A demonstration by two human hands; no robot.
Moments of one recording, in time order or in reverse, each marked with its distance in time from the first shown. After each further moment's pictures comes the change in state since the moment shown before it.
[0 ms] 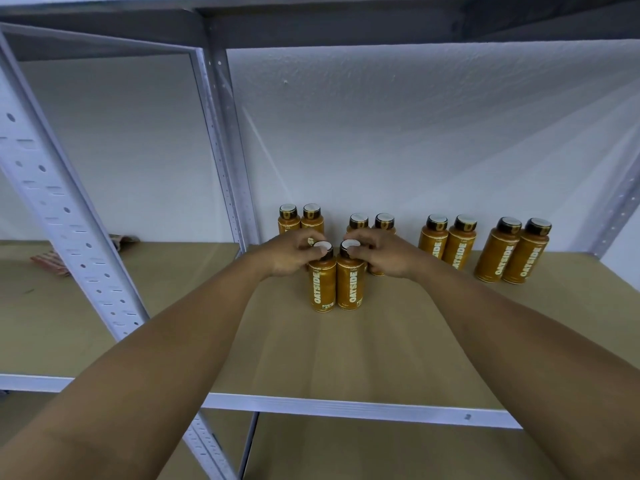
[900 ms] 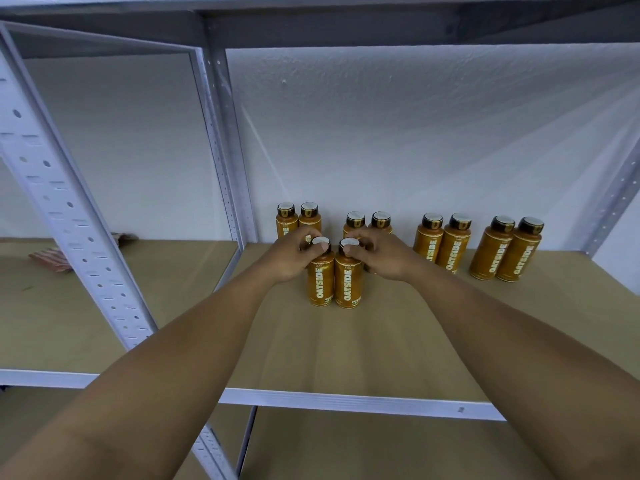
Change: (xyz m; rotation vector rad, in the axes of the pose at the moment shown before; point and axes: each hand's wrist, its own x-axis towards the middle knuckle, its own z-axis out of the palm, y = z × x) left_hand 0.003 -0.011 0.022 -0.016 0.189 0.047; right_hand -0.004 0.009 0.006 -0.064 0.084 -0.009
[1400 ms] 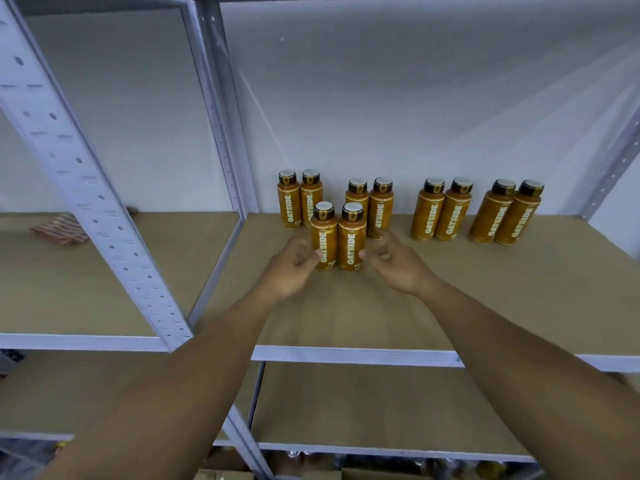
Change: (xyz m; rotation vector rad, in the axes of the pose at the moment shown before) left_hand -0.066 -0.038 0.045 -0.065 0.095 -0.199; right_hand -0.072 0.023 0.046 0.049 0.129 0.198
